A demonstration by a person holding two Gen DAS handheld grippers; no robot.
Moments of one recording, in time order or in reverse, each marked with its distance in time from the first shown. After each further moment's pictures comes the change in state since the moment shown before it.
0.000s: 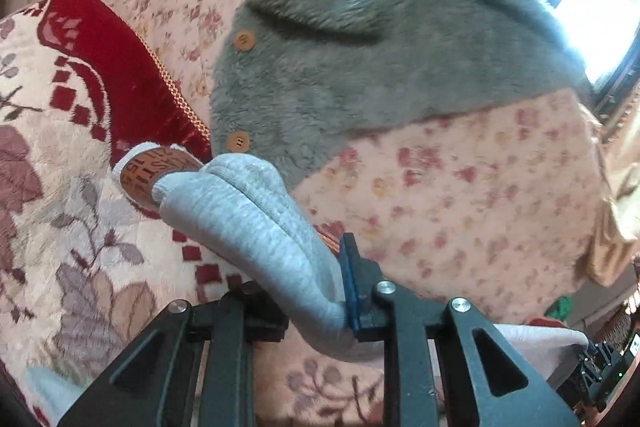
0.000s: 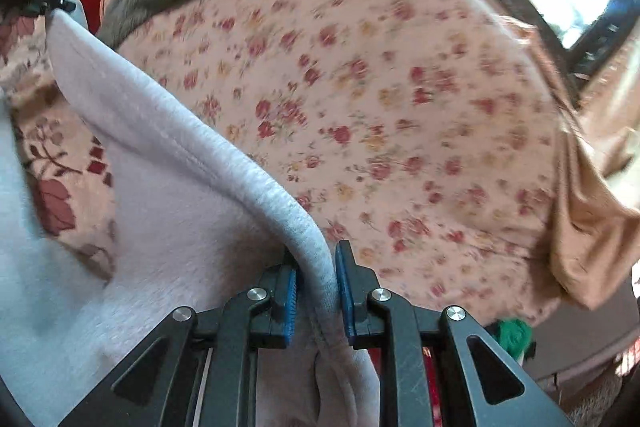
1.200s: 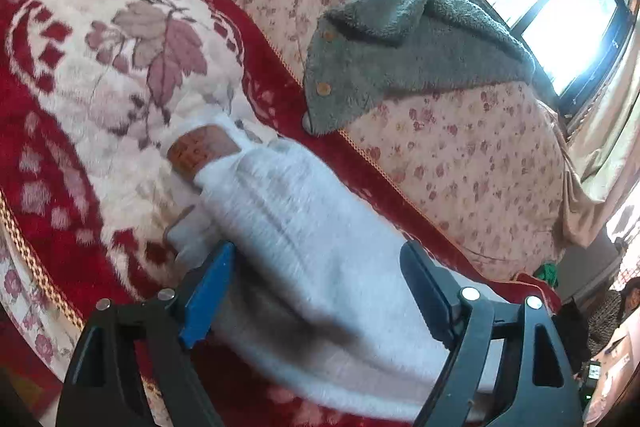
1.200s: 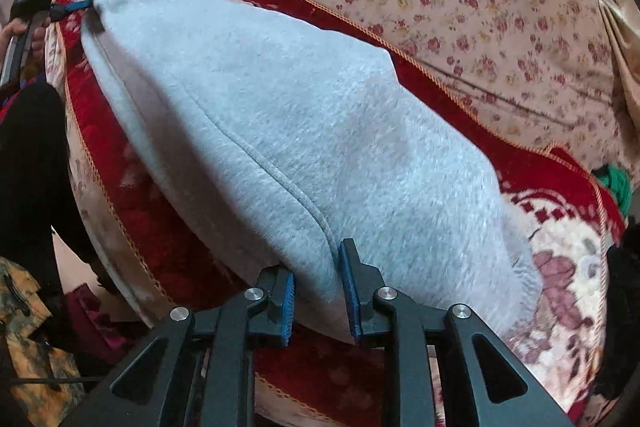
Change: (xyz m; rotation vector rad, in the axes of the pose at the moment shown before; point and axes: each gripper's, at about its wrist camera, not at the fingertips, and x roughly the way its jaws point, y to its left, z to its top) left arm -0.146 0.118 -0.182 -0.035 -0.111 -0.037; right arm -0.098 0.170 -0.197 0.133 0.175 0.360
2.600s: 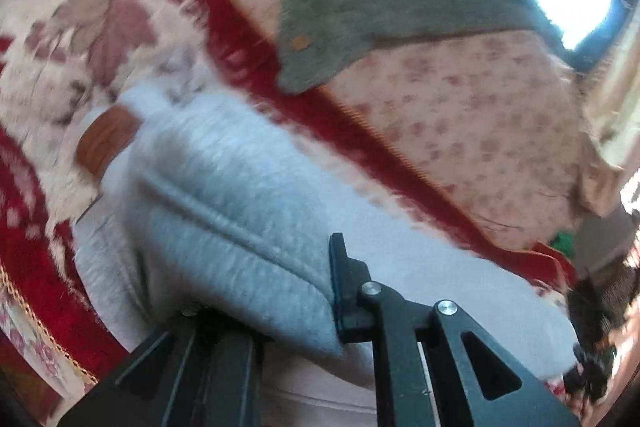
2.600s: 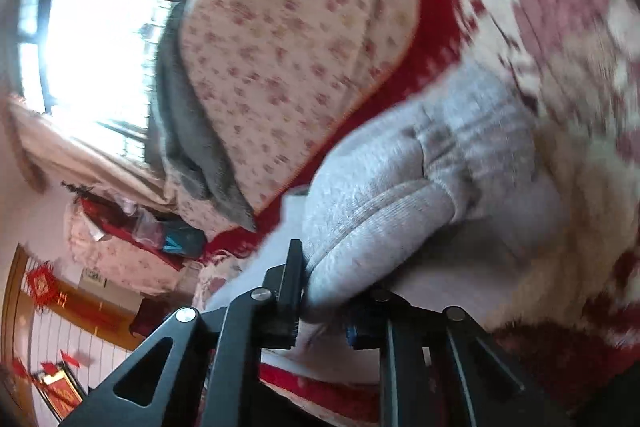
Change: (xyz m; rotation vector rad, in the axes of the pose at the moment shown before) left arm 0.038 -0.056 -0.006 0.066 0.139 0.014; right arm -0.013 -0.168 -0.081 1.117 -0.480 0.613
